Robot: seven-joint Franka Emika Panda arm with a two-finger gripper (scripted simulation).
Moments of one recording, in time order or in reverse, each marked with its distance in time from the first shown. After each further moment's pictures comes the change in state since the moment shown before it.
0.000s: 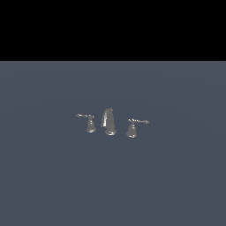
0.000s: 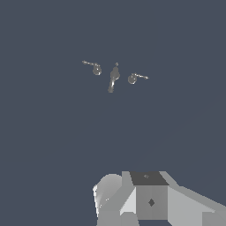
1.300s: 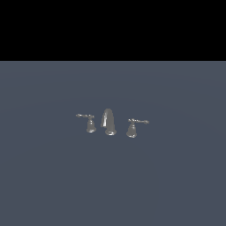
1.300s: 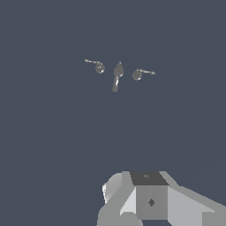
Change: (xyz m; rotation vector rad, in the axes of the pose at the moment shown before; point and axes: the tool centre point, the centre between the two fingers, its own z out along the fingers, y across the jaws) arm 0.018 -0.006 0.016 0.048 -0.052 0.047
